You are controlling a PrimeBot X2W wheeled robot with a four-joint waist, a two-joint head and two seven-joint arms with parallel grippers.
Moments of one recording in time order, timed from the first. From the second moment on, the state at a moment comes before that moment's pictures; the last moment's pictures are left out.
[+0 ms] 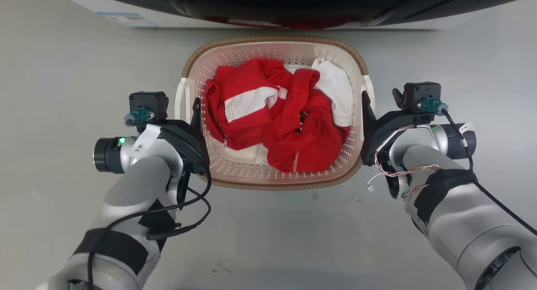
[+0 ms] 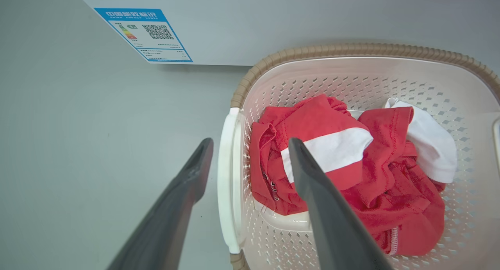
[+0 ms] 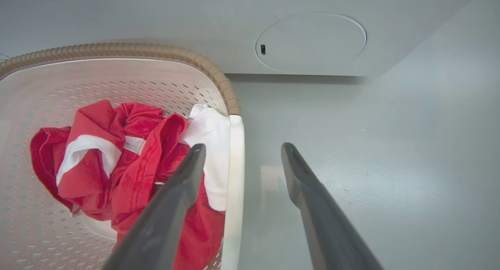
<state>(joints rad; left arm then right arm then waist) -0.99 0.03 -0.79 1.23 -0.91 0.06 -0.24 -1.07 -0.07 1.09 1.23 1.05 -0.13 -0.24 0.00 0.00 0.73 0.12</state>
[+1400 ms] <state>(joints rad) -0.44 0.17 -0.59 0.83 -0.74 0.11 -0.25 -0.66 -0.10 0.85 0.92 0.93 -0.12 -0.25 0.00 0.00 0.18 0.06</state>
